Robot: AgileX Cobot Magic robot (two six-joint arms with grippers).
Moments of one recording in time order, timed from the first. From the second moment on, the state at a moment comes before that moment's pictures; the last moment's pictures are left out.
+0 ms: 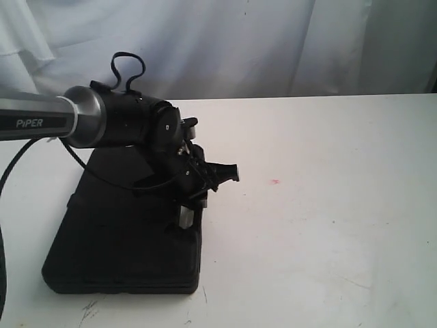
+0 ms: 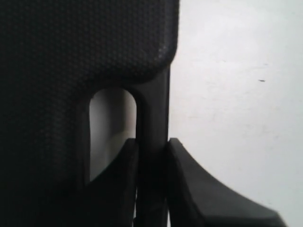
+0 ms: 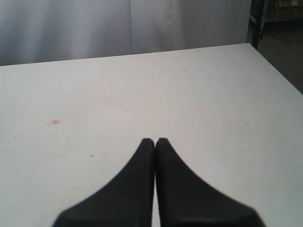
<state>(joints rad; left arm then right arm) -0.62 2.13 -1.42 -0.10 0.66 -0.57 0.09 0.00 0.00 0.00 0.35 0.06</state>
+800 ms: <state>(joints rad) -0.78 2.38 -1.85 -0.20 0.75 -0.64 0.09 0.00 0.00 0.00 0.35 0.06</state>
